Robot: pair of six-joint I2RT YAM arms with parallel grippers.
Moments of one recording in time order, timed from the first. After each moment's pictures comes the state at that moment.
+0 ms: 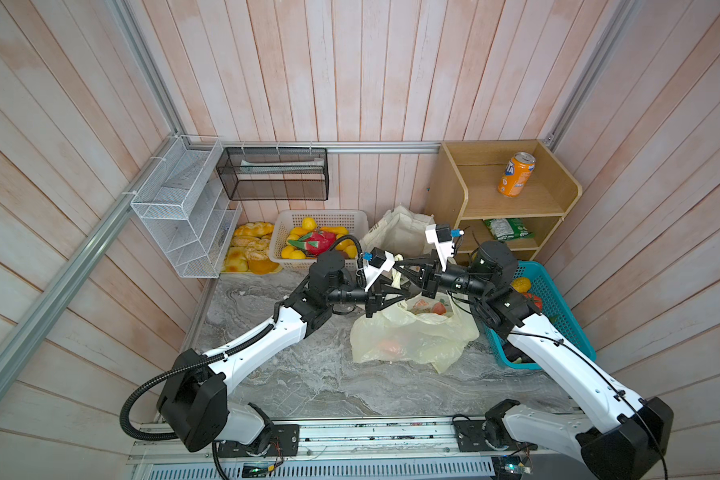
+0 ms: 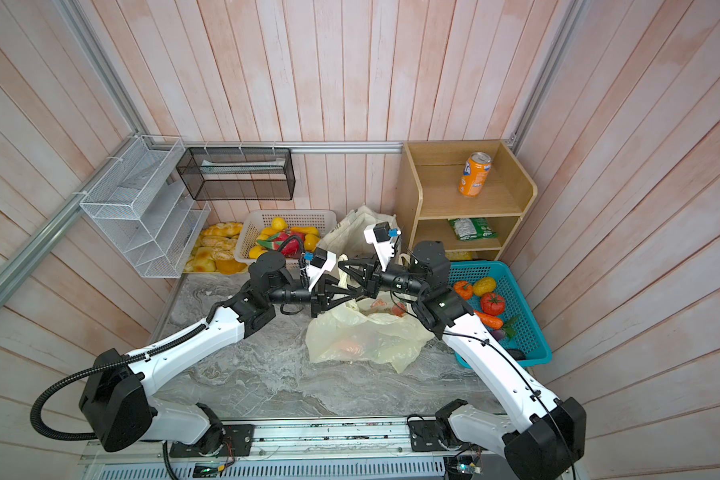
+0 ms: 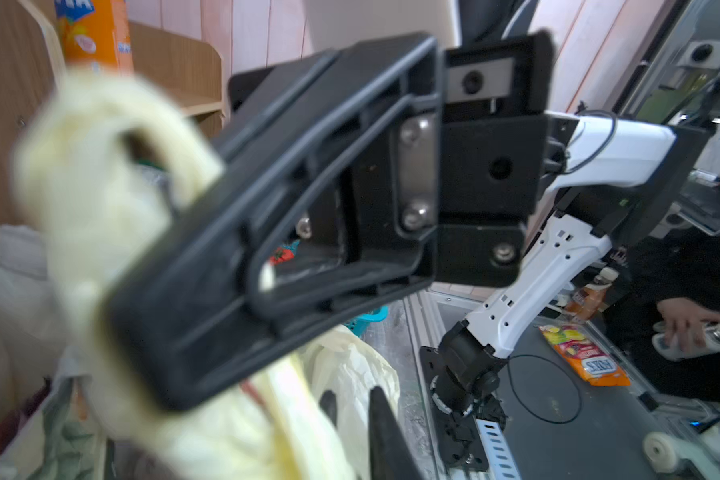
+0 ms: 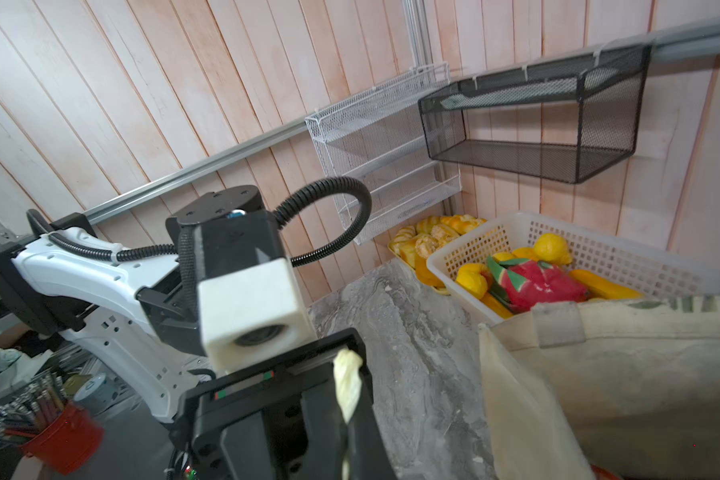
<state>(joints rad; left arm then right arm) -0.67 1.43 1.07 0.27 0.87 -0.12 0.51 1.15 1.06 0.10 -0.78 0.34</state>
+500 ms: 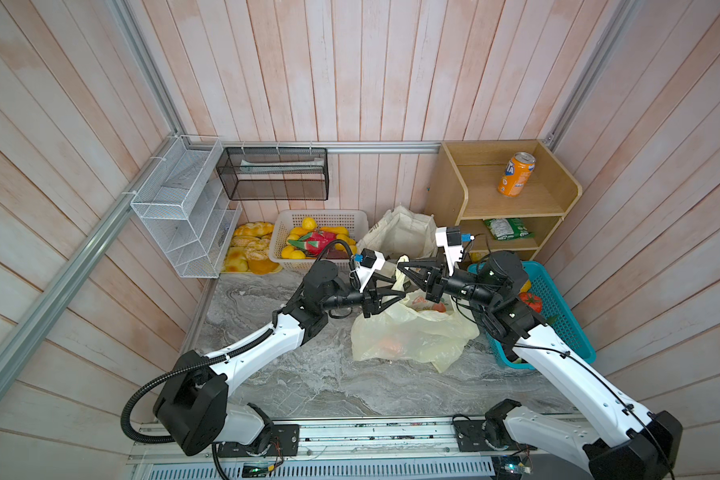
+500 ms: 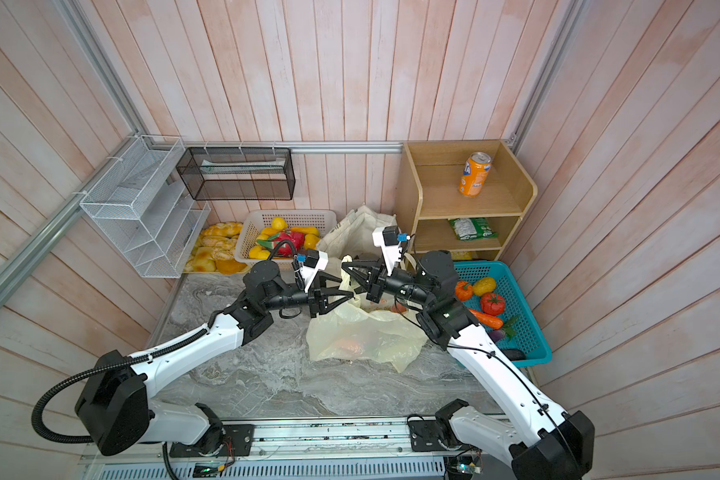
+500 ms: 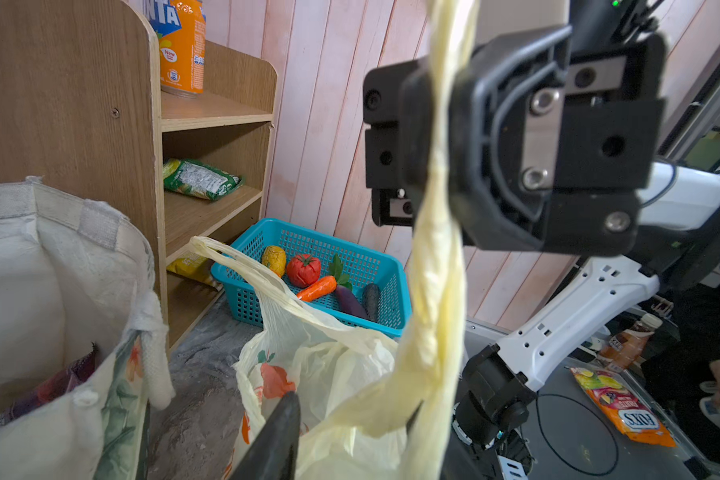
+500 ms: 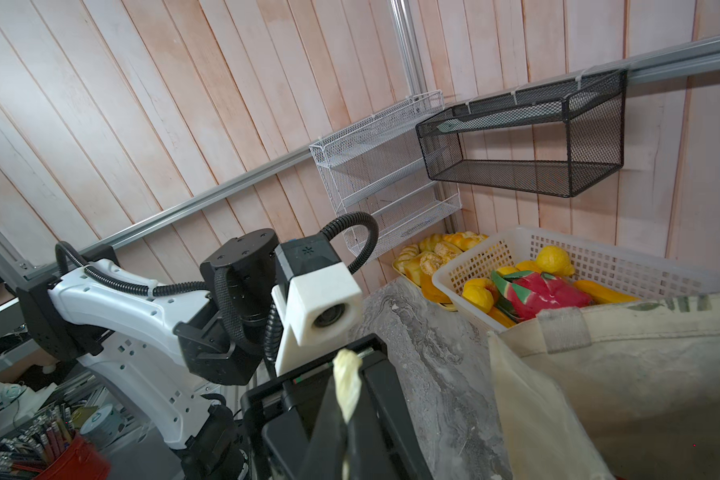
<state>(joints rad) -0.66 1.40 0.95 0.46 0.78 -0.24 0.53 1.08 0.99 0.18 -0.73 0.42</state>
